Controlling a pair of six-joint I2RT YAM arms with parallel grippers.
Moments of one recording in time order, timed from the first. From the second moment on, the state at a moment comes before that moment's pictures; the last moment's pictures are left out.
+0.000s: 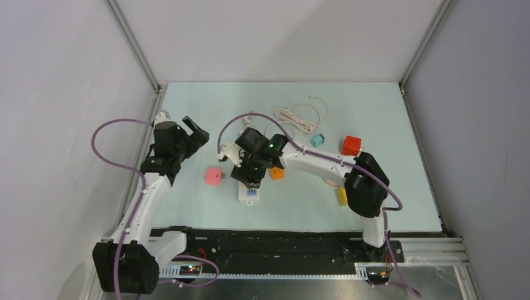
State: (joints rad) left arm -0.04 1.02 0.81 -0.36 -0.04 -0.69; right arm 1.01 1.94 1.64 -0.71 -0.21 -0.30
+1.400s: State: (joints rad) left arm 0.06 1.09 0.81 -0.37 0.09 -0.71; right arm 0.97 2.04 1.68 -0.67 -0.24 -0.47
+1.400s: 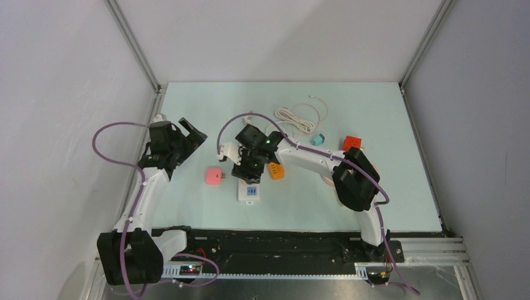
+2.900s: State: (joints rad) left arm 0.06 1.11 0.81 -0.37 0.14 -0.71; right arm 0.94 2.04 1.70 -0.75 -0.33 -0.55
